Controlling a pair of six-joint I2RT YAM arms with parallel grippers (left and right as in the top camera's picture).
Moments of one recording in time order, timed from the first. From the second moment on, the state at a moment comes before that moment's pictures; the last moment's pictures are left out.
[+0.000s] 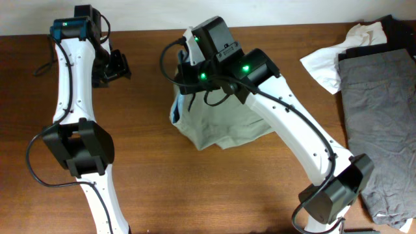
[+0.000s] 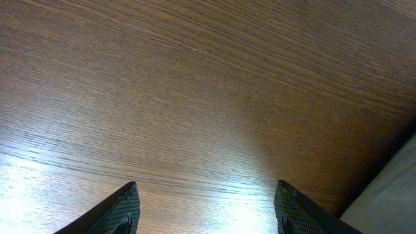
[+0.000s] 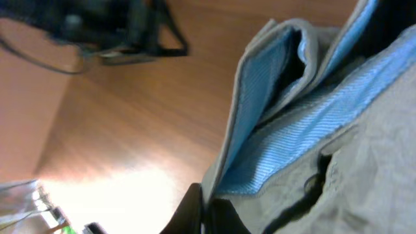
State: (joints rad) left arm 0.07 2.33 2.42 -1.53 0.09 -0.25; right arm 0.61 1.92 2.05 -0.93 -0.34 0.41
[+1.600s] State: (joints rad) left arm 0.07 2.33 2.42 -1.55 0.09 -0.25; right arm 0.47 2.13 2.22 -0.72 -0.95 0.42
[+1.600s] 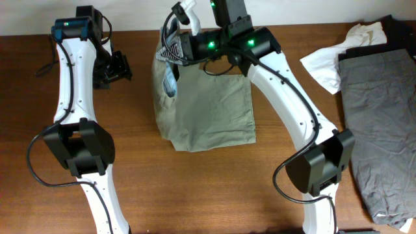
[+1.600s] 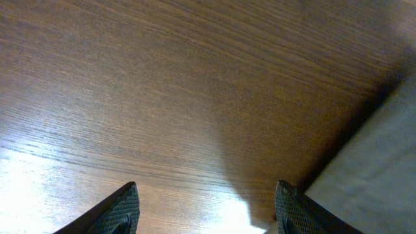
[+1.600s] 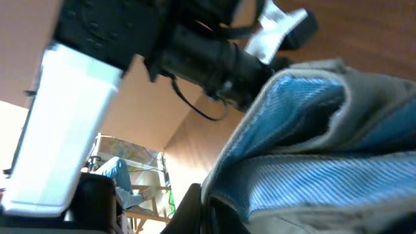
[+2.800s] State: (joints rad) left arm 0.07 2.33 2.42 -1.56 0.09 -0.25; right arm 0.22 2.13 1.83 -1.09 -0.21 0.22
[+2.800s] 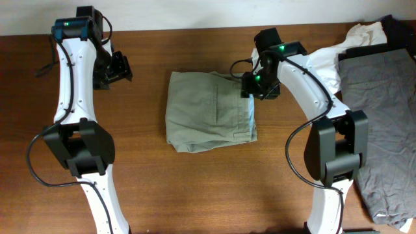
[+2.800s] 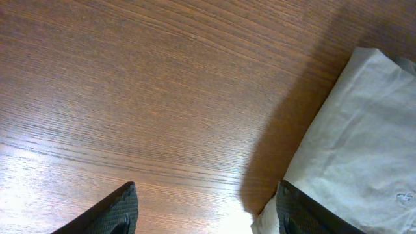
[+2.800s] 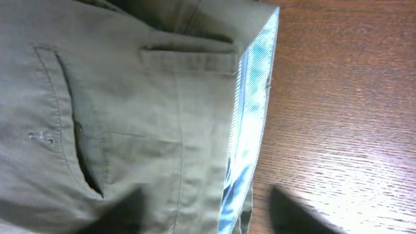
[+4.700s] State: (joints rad) left arm -0.27 2.35 2.02 -1.45 0.39 0.03; right arm 0.23 2.15 1.73 -0.65 -0.34 0.37
